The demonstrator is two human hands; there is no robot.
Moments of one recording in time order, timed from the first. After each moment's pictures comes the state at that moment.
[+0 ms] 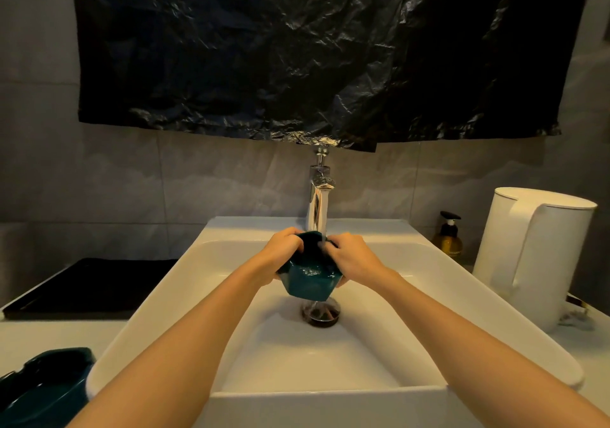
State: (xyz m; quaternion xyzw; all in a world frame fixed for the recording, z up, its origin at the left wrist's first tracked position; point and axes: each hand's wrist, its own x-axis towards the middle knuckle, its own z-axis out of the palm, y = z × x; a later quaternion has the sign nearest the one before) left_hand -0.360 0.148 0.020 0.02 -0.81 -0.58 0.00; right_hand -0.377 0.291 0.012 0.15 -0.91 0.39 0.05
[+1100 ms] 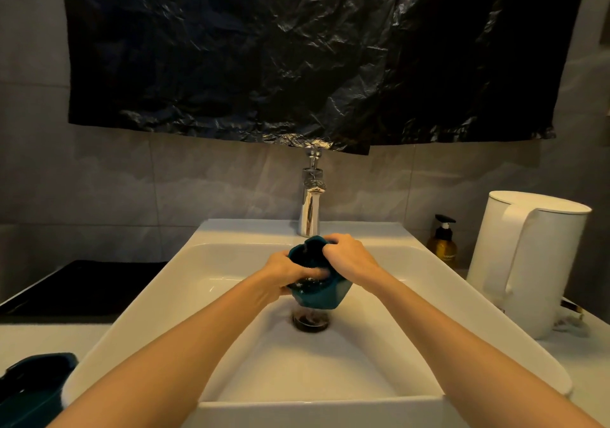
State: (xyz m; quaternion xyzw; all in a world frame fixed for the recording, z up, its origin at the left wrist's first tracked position) left_hand -0.378 0.167 -0.011 0.07 -0.76 -0.65 -0.04; right_hand -0.378 0.294 0.020 0.08 -0.92 0.38 0.05
